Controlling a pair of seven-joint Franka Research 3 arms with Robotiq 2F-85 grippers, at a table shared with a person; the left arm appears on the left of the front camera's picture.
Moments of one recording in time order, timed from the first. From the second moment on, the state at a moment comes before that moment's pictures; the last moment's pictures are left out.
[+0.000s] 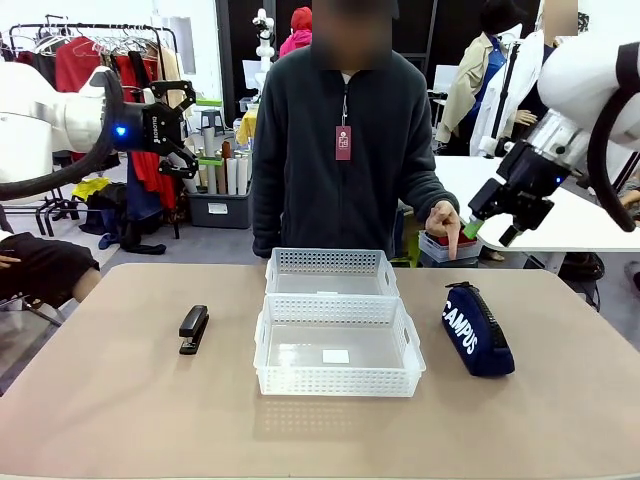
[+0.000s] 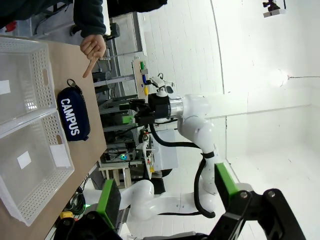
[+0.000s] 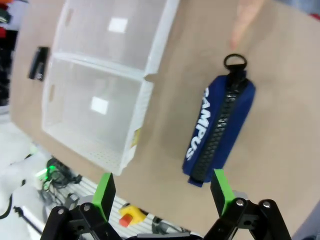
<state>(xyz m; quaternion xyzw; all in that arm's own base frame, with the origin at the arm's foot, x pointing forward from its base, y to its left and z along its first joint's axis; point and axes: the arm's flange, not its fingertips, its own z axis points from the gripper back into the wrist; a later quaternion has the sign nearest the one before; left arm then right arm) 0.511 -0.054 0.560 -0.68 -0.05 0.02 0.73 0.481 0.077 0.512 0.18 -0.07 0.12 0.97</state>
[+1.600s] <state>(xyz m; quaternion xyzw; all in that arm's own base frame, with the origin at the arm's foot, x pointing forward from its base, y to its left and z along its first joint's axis) 0.511 -0.054 0.560 -0.68 -0.05 0.02 0.73 0.479 0.098 0.373 0.00 -0.08 0.09 0.99</state>
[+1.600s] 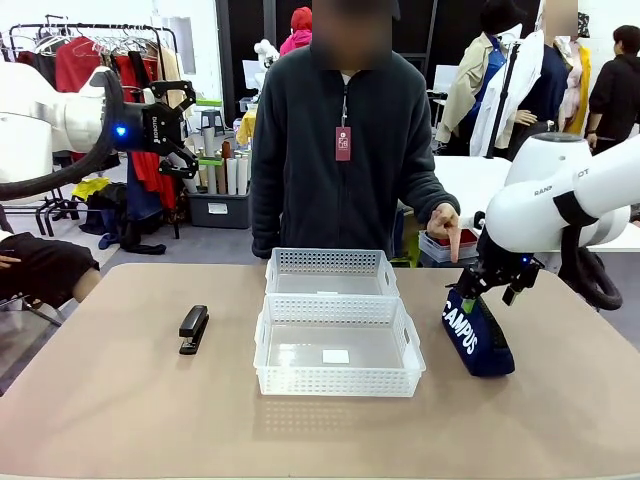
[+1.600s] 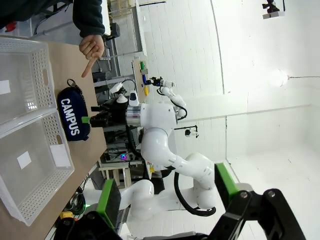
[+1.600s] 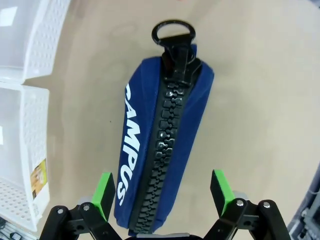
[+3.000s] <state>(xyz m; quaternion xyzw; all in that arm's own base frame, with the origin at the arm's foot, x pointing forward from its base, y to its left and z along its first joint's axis) 0.511 -0.054 0.560 -0.68 -0.05 0.02 0.73 0.500 0.097 0.394 0.03 -0.03 0.06 1.00</state>
